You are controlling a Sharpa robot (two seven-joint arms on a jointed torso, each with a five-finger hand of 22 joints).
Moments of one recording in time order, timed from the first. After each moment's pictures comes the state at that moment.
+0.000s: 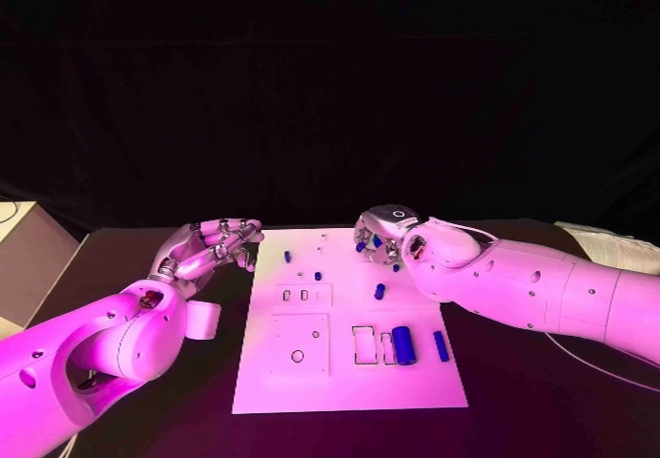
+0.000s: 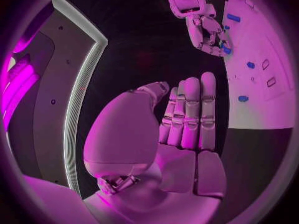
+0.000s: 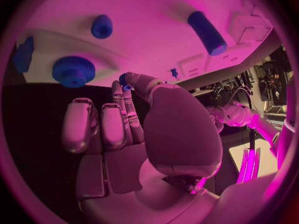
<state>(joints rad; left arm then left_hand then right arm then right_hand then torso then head) 0.95 -0.95 0.32 1.70 -0.21 -0.38 0.35 1.42 -0.16 0.46 0.20 0.27 0.95 0.19 0.23 0.23 1.23 0.10 0.09 0.13 1.17 0.03 0.87 0.73 0.17 1.01 0.13 0.92 0.56 1.34 -0.59 -0.13 1.21 -1.65 -0.39 -0.18 1.37 -0.21 0.60 0.05 0.20 1.07 0.14 0.22 0.29 1.20 0.08 0.08 0.10 1.46 0.00 1.32 1.07 0.10 1.42 0.09 1.29 1.16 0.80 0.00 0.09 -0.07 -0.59</state>
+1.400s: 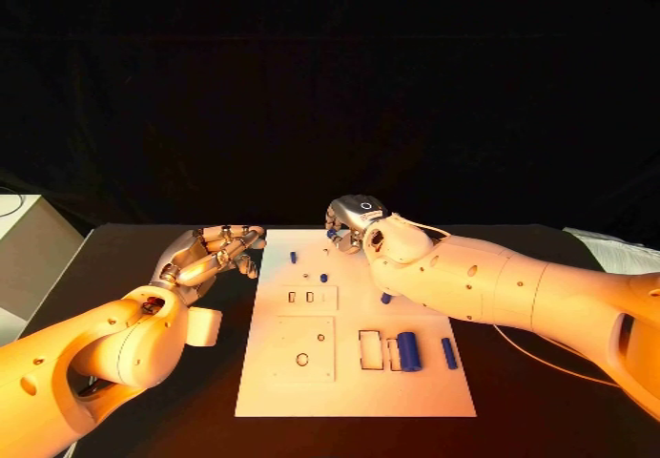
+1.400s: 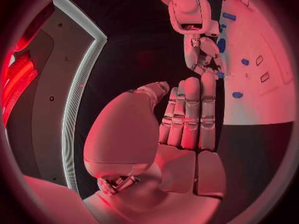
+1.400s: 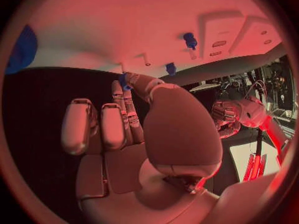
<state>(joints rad) 0.95 -0.94 0.32 1.69 -0.22 -0.36 0.35 1.42 -0.16 0.46 0.20 0.27 0.95 0.18 0.23 0.23 1.23 0.10 0.09 0.13 1.17 0.03 0.87 0.73 0.17 1.01 0.13 0.92 0.57 1.35 -0.37 -0.13 1.01 -1.64 -0.48 -0.25 1.37 -0.21 0.61 0.04 0.20 1.07 0.14 0.22 0.30 1.21 0.07 0.07 0.10 1.46 0.00 1.32 1.07 0.09 1.43 0.09 1.30 1.17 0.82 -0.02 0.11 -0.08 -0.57</state>
